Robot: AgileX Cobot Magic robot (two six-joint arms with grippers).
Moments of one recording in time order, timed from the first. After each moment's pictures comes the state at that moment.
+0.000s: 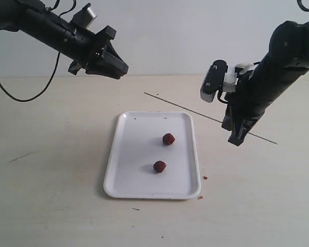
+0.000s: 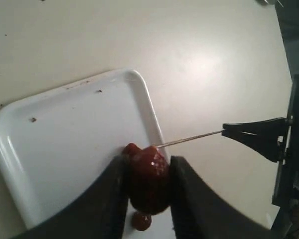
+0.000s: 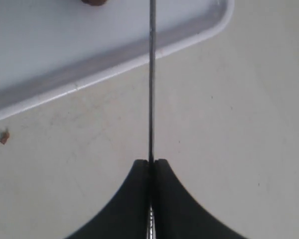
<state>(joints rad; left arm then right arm) -0.20 2.31 -2.05 -0.90 1.22 0.41 0.12 1.87 -1.20 0.20 0.63 -1.04</state>
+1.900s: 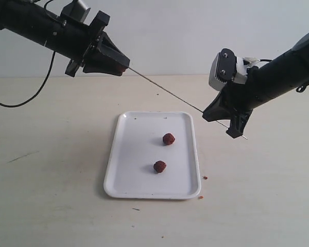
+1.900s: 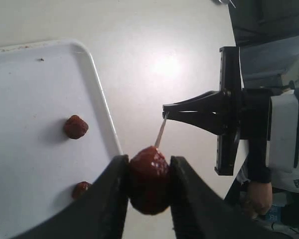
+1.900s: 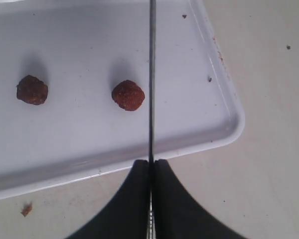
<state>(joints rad) -0.20 2.13 -1.79 -1.04 1.22 0.44 -0.02 1.92 -1.20 0.93 0.75 -1.85</state>
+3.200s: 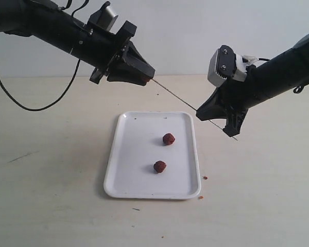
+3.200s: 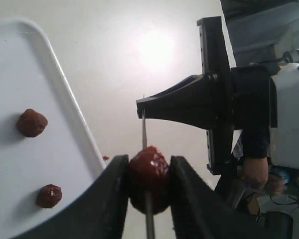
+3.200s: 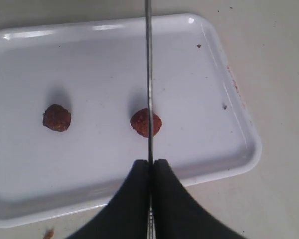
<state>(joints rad) -0.31 2.14 -1.79 -1.06 1.21 0.47 -0.02 1.92 -1.20 1.02 0.82 -1.90</state>
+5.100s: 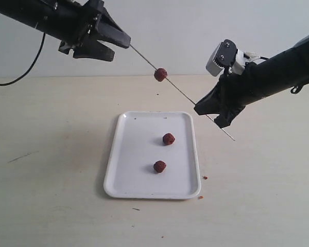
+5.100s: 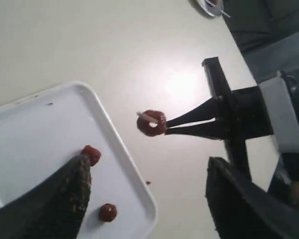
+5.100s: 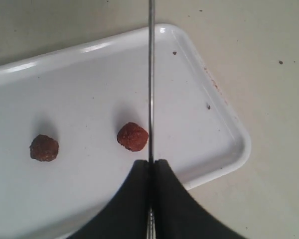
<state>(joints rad) -0.21 2.04 -1.79 -0.99 1.16 0.59 -0.02 1.92 -1.19 1.10 0.78 -1.79</state>
